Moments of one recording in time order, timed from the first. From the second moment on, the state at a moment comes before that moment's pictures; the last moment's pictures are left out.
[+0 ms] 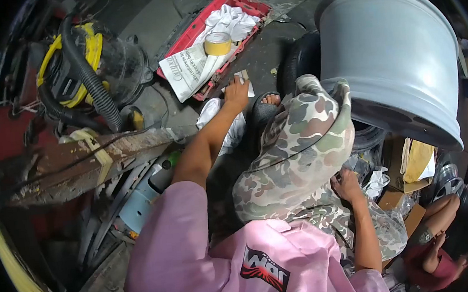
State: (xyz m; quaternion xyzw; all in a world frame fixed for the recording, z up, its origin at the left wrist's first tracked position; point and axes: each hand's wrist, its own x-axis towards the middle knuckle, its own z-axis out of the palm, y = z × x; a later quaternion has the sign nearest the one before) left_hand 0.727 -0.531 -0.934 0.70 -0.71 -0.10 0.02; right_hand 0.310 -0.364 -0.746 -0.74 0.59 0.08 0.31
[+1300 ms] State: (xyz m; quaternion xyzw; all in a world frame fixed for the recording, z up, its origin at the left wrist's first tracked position) left_hand 0.569 -0.502 -0.499 0.25 -0.66 -0.50 0.50; right_hand 0.243 -0.481 -0.560 -0.52 0.62 -0.58 -0.14
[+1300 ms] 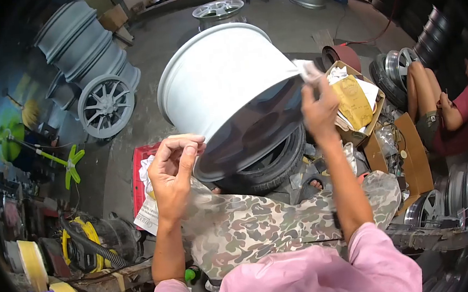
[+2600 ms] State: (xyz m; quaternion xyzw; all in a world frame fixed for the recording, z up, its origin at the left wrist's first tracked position) left_hand 0.447 -0.682 -0.452 0.26 -0.90 -0.17 0.29; right_hand 0.157 -0.584 -0.624 -0.49 0.62 -0.55 -0.28
